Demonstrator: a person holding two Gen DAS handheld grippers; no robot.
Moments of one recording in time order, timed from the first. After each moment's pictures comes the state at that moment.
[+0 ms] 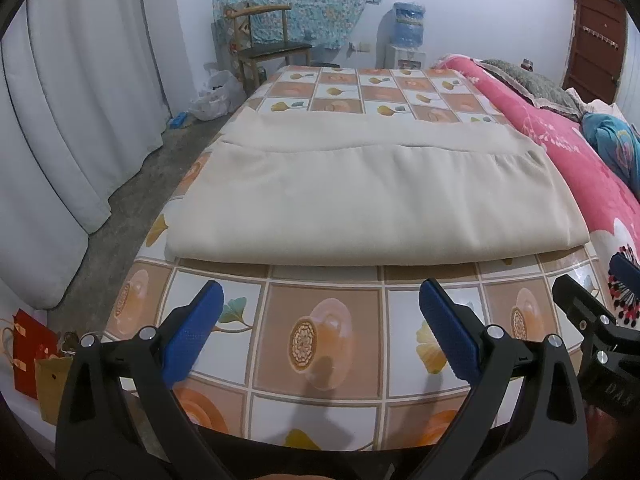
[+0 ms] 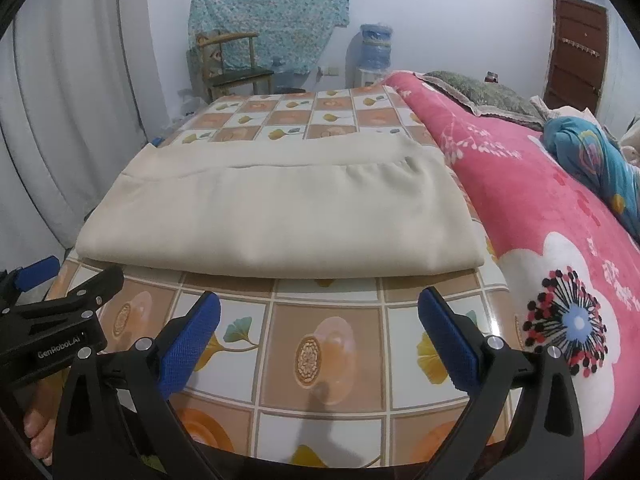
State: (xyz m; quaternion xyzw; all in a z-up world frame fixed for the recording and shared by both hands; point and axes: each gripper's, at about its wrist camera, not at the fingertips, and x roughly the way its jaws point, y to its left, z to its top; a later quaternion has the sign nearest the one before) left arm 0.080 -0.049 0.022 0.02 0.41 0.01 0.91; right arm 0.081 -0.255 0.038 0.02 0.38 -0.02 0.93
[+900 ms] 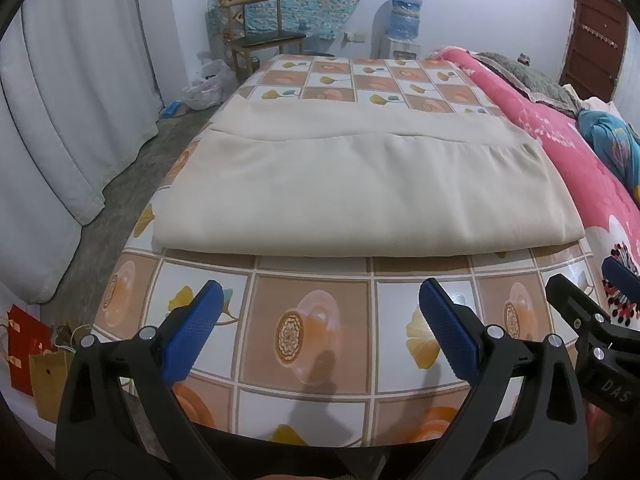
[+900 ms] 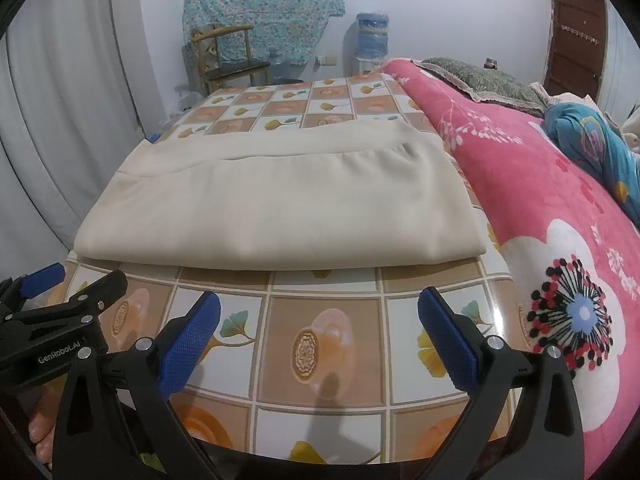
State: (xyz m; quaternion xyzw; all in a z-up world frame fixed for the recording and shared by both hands) left arm 0.082 -0.052 0.018 0.01 0.42 -0.01 0.91; right arm 0.087 -0.260 0.032 0.03 0.39 -0.02 0.92
